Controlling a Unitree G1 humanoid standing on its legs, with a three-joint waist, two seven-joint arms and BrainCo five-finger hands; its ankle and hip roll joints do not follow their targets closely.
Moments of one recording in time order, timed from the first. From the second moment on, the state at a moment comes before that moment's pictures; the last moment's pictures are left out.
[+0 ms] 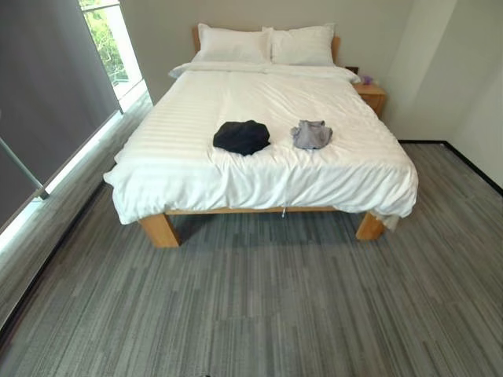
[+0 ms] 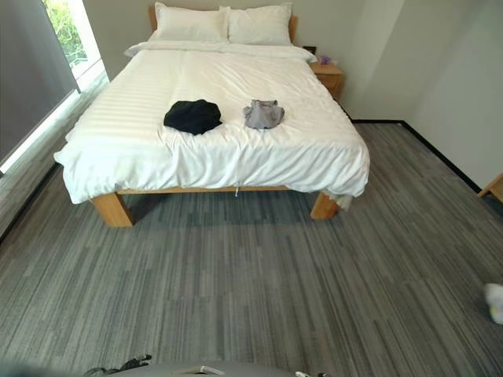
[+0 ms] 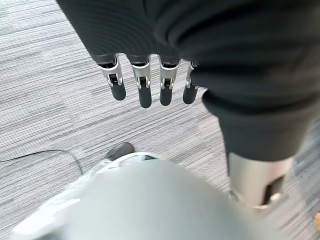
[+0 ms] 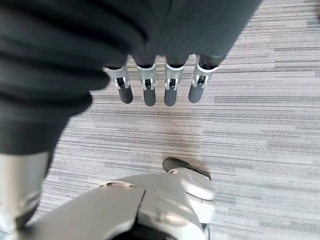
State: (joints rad) left arm -0.01 0.24 -0.27 1.38 0.02 -0.12 -0.03; right arm 0.12 -0.24 0.23 1.26 0.09 -0.06 0.05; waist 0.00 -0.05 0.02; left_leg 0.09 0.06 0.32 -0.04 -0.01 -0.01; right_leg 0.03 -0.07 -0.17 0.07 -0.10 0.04
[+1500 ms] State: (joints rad) left arm -0.11 0.35 -0.11 0.38 -0.29 -0.16 0.15; right arm 0.10 -0.38 0.05 0.18 0.20 -0.15 -0.12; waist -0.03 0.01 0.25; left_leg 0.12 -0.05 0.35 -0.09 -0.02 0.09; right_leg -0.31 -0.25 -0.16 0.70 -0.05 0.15
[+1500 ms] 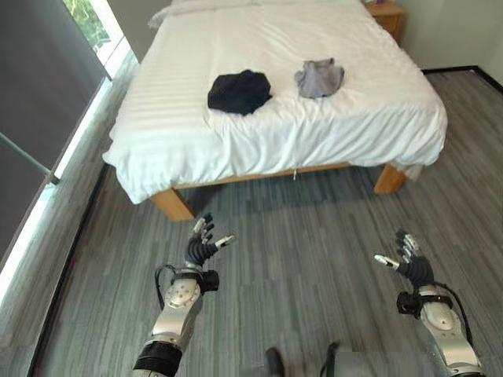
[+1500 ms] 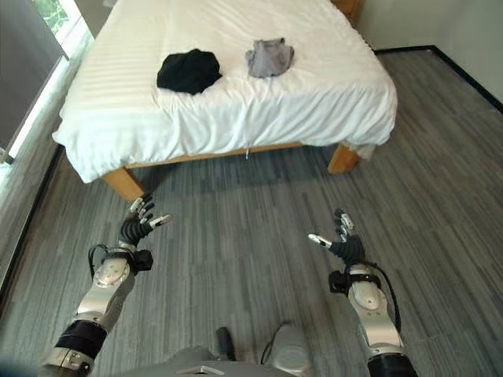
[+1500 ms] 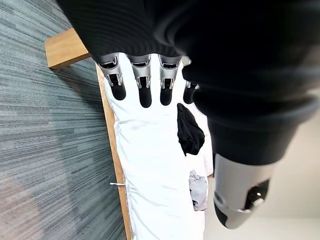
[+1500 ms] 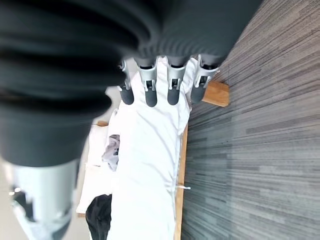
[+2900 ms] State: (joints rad) left arm -0.03 0.32 -0.09 0.41 -0.39 -0.17 0.04; right arm 0.15 -0.55 -0.11 0.07 0.07 -0.14 -0.06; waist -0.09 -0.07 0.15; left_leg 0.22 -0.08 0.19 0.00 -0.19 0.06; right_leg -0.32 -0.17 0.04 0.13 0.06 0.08
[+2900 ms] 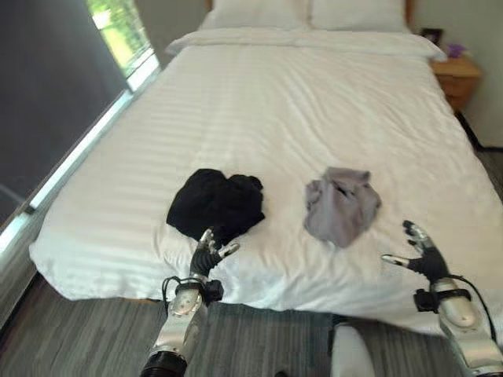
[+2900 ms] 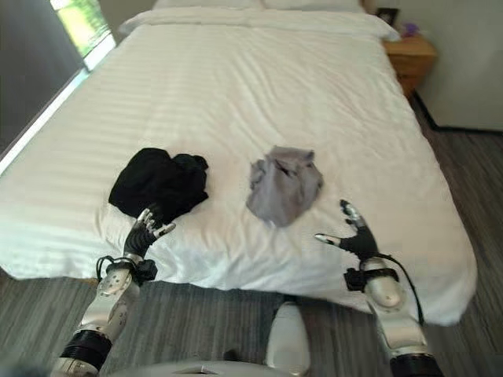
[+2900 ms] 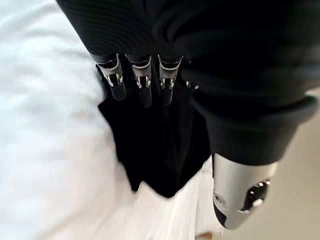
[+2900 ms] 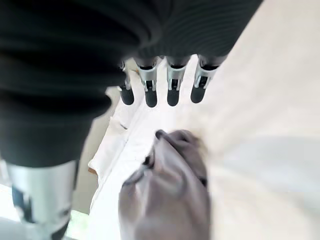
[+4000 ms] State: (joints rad) left arm 0.12 0.28 -0.08 0.35 -0.39 -0.16 -0.05; right arm -0.23 -0.82 0.34 0.36 -0.46 -0.12 0.10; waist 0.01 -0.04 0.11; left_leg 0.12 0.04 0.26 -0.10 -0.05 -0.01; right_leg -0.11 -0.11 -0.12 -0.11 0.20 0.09
